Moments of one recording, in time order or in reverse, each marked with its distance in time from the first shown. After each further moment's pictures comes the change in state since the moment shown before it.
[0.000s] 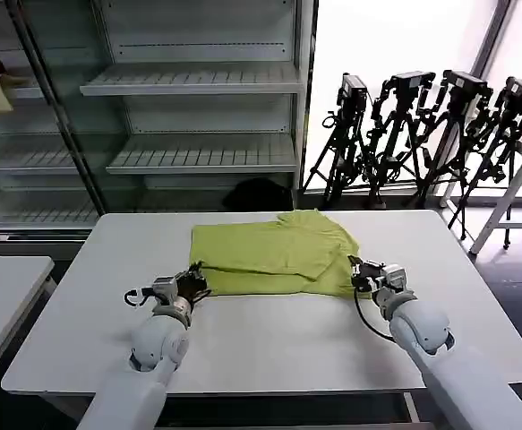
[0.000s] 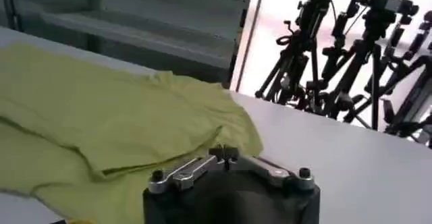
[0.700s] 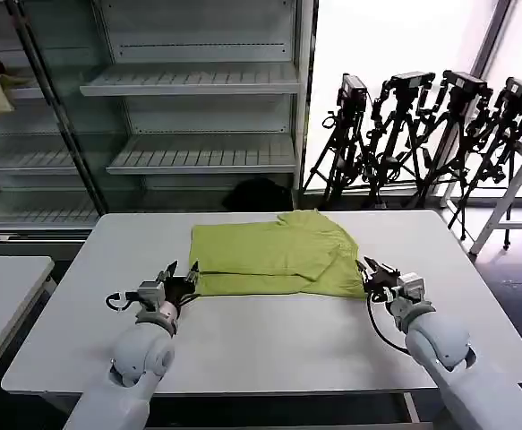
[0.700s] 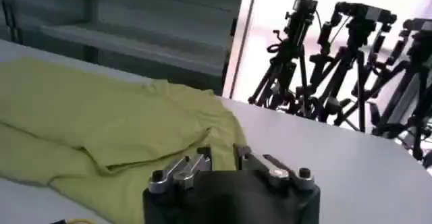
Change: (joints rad) left arm 0.120 0.054 -0.048 -0.201 0.014 0.058 0.002; right arm -0.197 -0.077 0.110 0.218 0.144 -0.008 0.090
